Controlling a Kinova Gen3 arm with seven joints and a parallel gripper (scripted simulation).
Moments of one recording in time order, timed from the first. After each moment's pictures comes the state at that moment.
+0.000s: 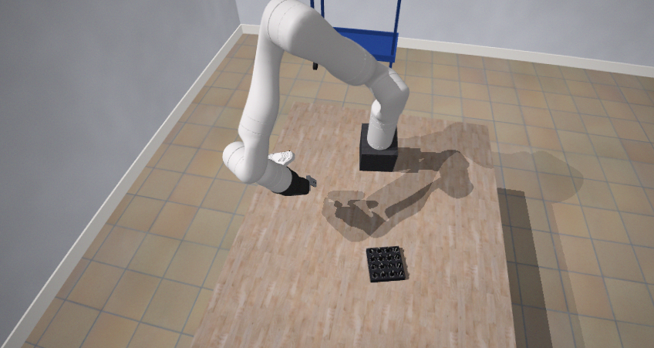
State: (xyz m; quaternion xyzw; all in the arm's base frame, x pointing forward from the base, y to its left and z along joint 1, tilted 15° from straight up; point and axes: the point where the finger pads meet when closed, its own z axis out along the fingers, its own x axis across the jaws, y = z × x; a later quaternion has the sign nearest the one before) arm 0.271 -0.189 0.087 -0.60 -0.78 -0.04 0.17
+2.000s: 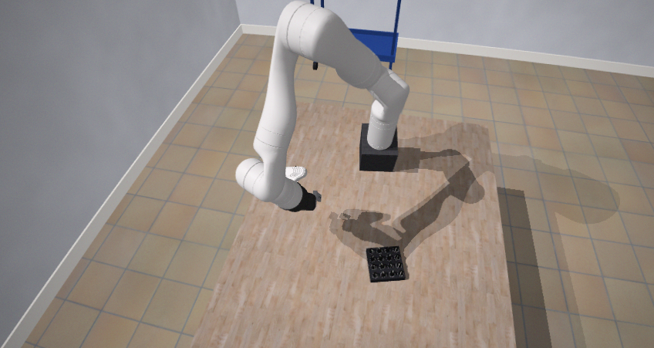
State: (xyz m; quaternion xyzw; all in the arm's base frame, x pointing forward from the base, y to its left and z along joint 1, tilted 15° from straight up) arm 0.317 -0.158 0.107 -0.63 -0.77 -0.01 0.14
